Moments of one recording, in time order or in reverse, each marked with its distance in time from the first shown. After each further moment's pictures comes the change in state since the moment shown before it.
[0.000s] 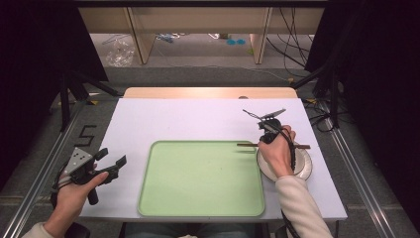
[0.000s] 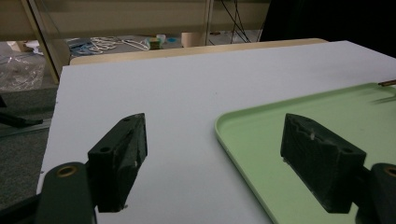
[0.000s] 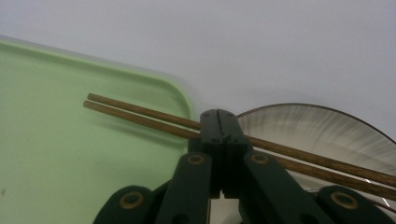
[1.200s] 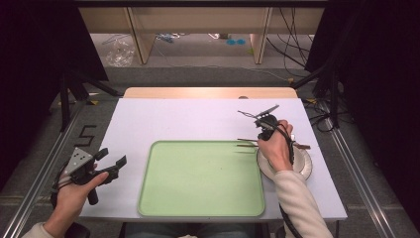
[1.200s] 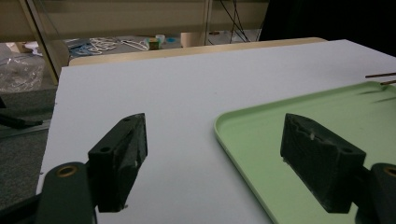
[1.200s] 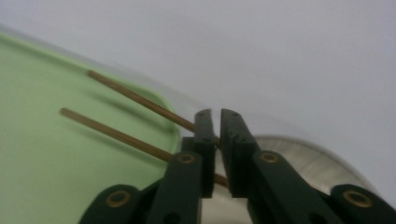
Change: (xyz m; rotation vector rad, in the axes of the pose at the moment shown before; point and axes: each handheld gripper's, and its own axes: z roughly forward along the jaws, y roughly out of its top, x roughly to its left) left arm 0.000 0.000 0.000 0.001 -0.005 0.011; right arm 0.002 0.017 0.004 -0.046 -0.043 -0.274
